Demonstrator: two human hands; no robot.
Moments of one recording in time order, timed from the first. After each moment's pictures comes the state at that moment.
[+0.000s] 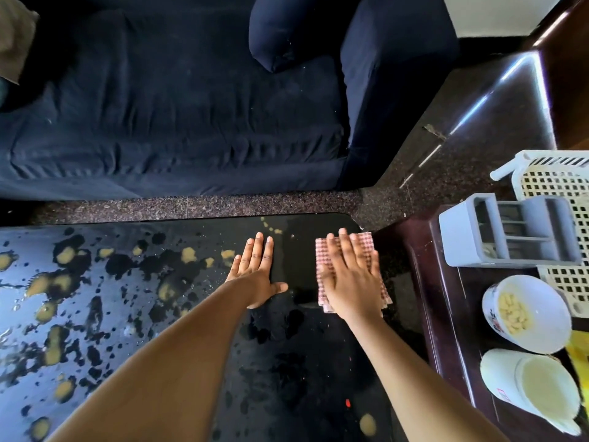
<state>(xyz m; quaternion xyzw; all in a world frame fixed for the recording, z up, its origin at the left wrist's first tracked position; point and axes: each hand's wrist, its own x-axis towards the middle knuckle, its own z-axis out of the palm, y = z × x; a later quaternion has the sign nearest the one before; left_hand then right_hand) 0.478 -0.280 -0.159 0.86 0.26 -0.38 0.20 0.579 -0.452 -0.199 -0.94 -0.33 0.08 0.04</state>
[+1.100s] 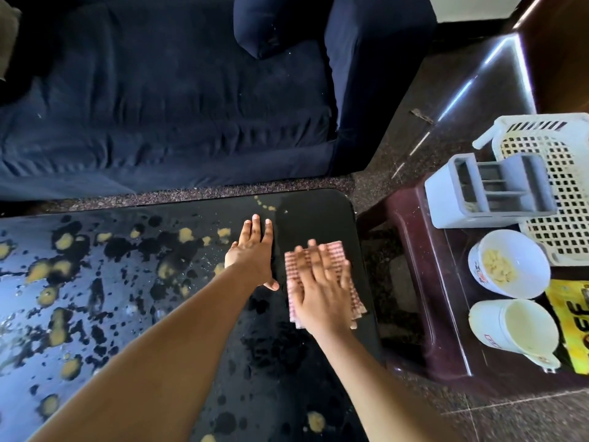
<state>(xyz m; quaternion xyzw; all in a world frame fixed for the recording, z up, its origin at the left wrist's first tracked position) 0.476 -0.298 -0.140 0.89 0.25 -0.36 0.11 0.490 -0.462 -0.196 -0.94 -0.33 0.08 0.07</state>
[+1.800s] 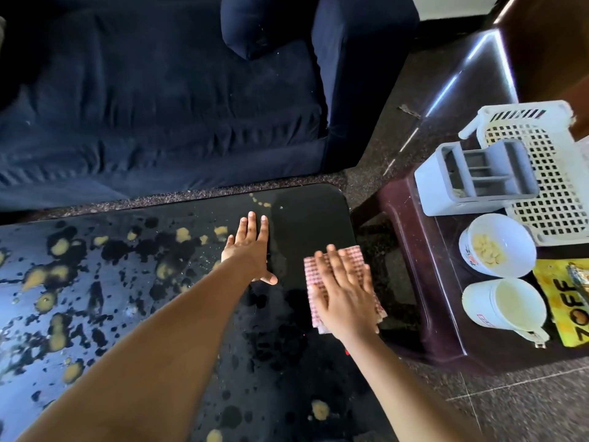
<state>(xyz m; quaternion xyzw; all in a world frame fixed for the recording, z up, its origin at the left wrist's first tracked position) 0.472 -0.292 -0.149 0.90 0.22 -0.36 0.11 0.491 -0.508 -0.198 -0.94 -0.33 0.07 0.06</state>
